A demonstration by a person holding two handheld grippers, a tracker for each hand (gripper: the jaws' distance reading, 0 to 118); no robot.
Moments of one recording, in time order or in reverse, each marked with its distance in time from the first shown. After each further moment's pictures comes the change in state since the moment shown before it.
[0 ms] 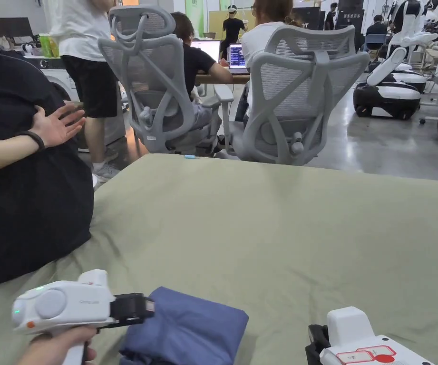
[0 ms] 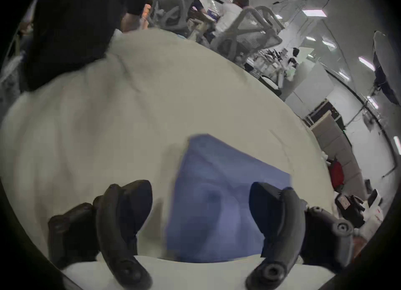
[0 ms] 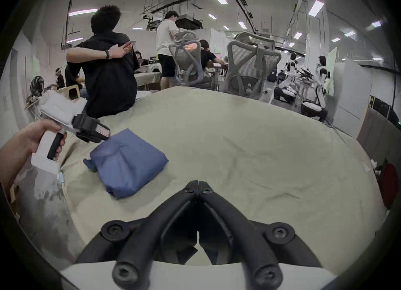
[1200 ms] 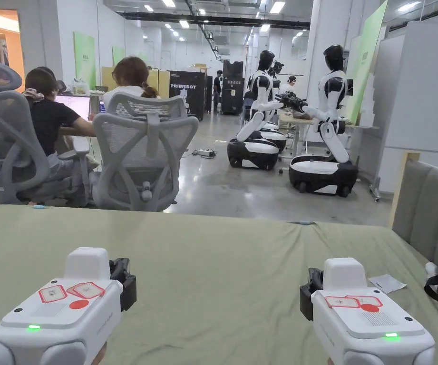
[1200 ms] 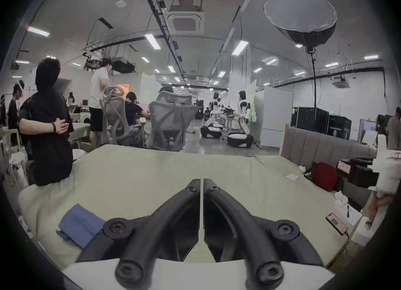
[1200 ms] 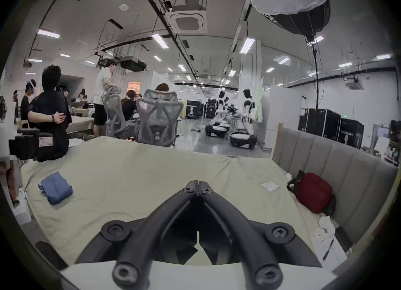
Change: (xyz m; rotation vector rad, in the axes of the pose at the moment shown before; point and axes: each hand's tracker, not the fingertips) left arm 0.496 -0.155 0.111 0.640 -0.094 -0.411; right arm 0.292 -0.034 0.276 0.333 -0.437 -0.114
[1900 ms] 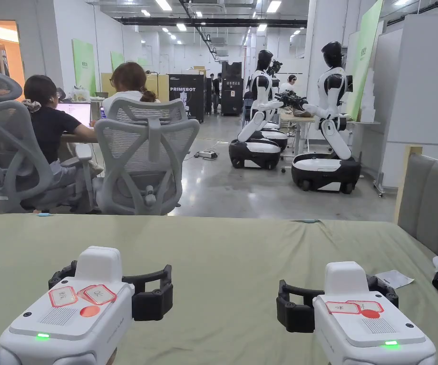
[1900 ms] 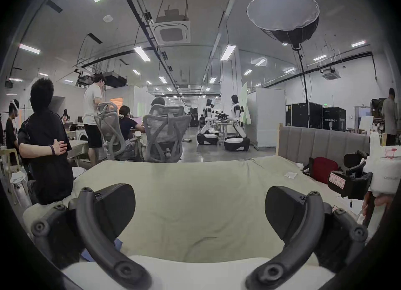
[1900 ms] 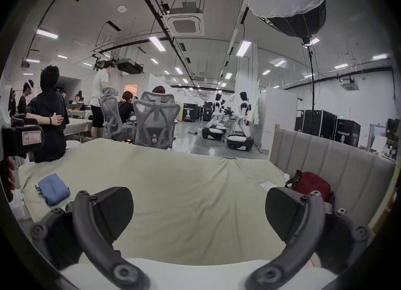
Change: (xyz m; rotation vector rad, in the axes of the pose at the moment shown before) left arm 0.002 0.011 0.013 0.056 -0.039 -0.085; right arm -0.015 -0.004 0.000 0.020 -0.023 -0.014
